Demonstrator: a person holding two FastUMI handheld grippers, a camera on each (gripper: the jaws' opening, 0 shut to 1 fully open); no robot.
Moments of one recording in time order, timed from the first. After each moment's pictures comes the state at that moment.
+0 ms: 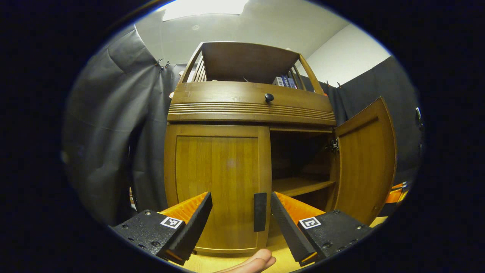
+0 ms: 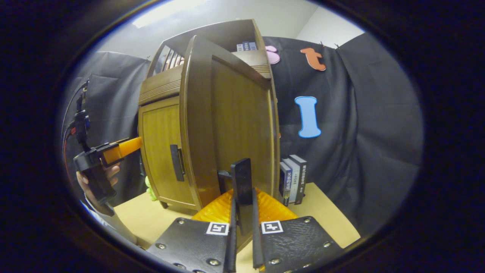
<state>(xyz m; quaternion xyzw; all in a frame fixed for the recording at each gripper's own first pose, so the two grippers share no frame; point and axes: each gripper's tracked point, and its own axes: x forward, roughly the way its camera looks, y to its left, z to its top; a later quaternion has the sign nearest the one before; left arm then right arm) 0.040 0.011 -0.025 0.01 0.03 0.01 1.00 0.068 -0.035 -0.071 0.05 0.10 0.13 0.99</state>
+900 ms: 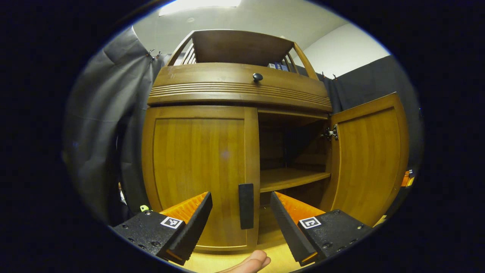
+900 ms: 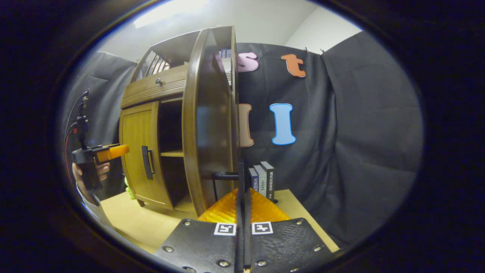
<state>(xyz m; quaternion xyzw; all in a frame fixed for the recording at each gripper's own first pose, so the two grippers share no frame) 0.070 -0.016 -0.066 0.00 0.08 -0.02 1.00 0.070 -0.132 -0.075 0.02 0.07 0.08 0.99</state>
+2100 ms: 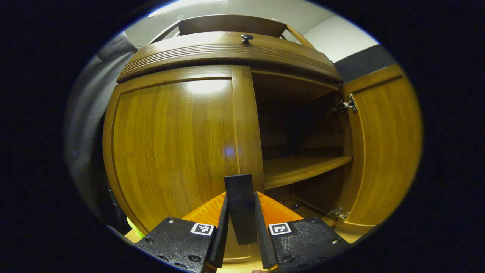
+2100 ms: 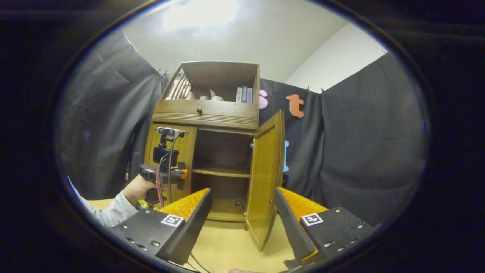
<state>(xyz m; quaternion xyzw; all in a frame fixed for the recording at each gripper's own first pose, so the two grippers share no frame) 0.150 -0.021 -0.132 0.04 0.10 -0.02 0.99 -0.114 -0.057 -0.016 -0.01 -0.04 0.03 1.00</state>
